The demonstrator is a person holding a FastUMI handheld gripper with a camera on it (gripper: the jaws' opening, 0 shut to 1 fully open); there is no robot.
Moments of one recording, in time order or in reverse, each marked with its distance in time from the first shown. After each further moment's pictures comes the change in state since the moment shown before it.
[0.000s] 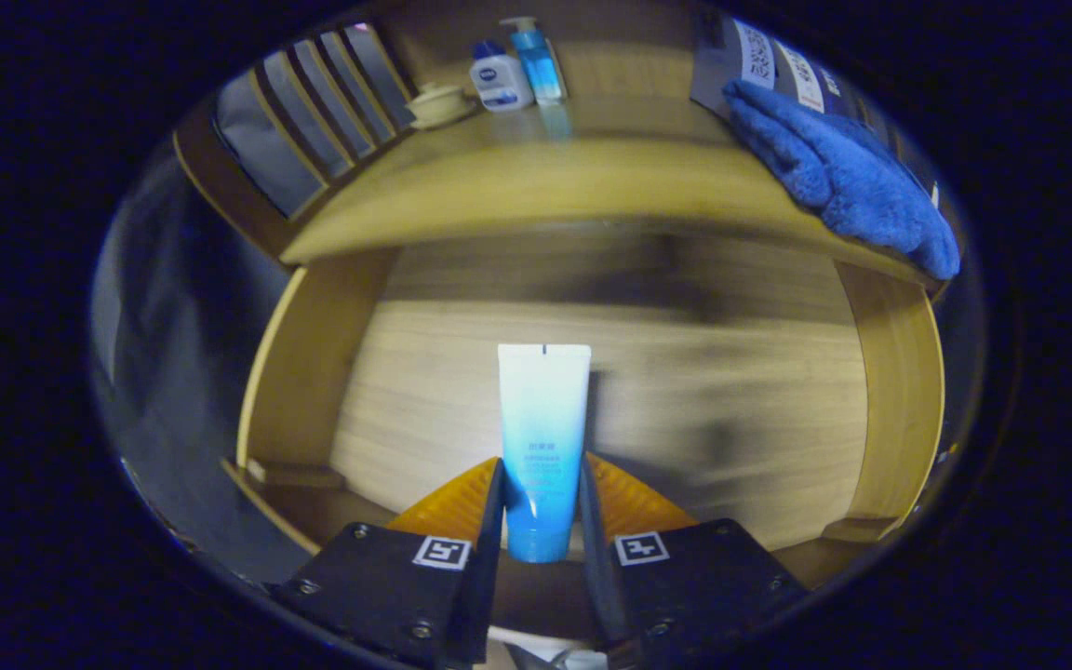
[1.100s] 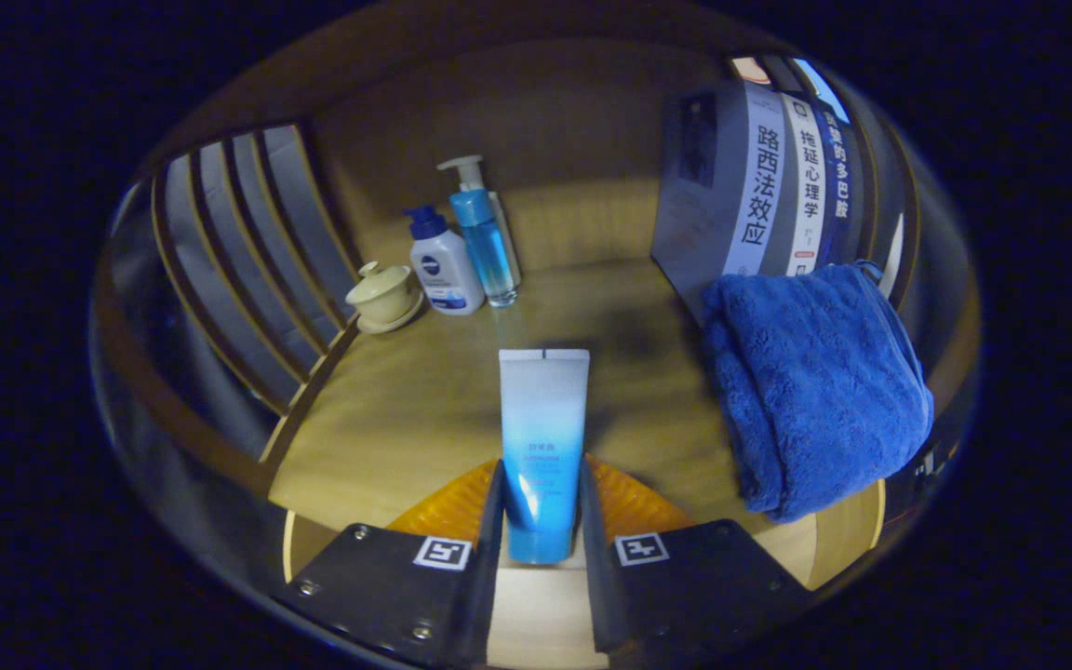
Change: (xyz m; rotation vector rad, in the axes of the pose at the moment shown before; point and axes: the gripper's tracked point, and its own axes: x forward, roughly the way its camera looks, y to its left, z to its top) arm 0.013 -0.033 0.211 0.106 -0.418 -0.161
